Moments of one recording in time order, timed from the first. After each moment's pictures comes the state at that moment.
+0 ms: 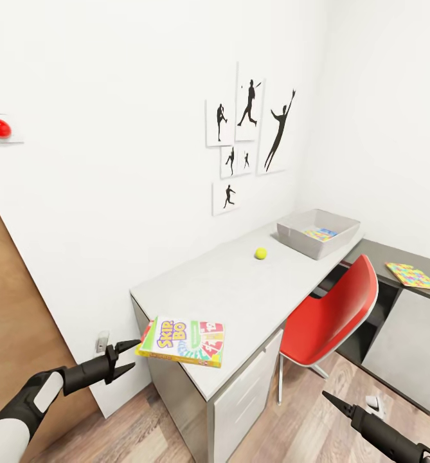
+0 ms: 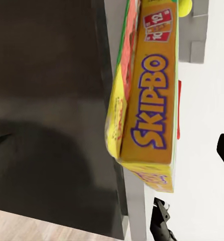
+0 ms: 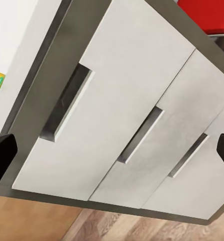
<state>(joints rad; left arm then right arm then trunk) -0.62 0.26 0.27 -0.45 0.49 0.87 -0.93 -0.37 -0.43 0.10 -0.36 -0.85 0.16 1.10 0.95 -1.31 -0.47</state>
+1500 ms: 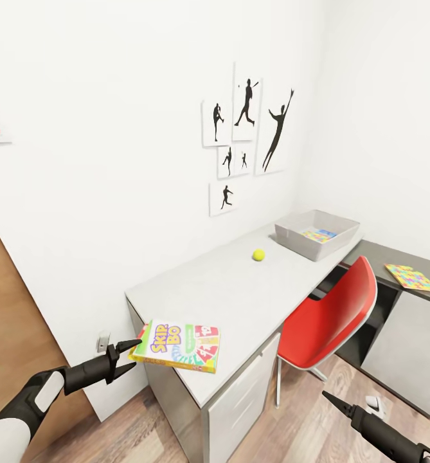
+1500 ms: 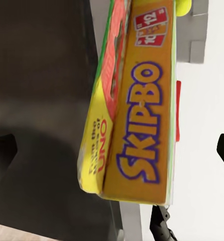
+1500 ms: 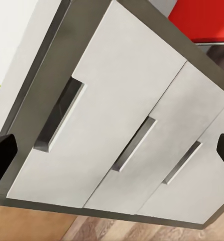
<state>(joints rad) -0.62 0.26 0.26 -0.45 0.49 0.87 -0.93 -0.37 -0.43 0.10 -0.36 -0.85 0.16 1.09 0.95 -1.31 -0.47</state>
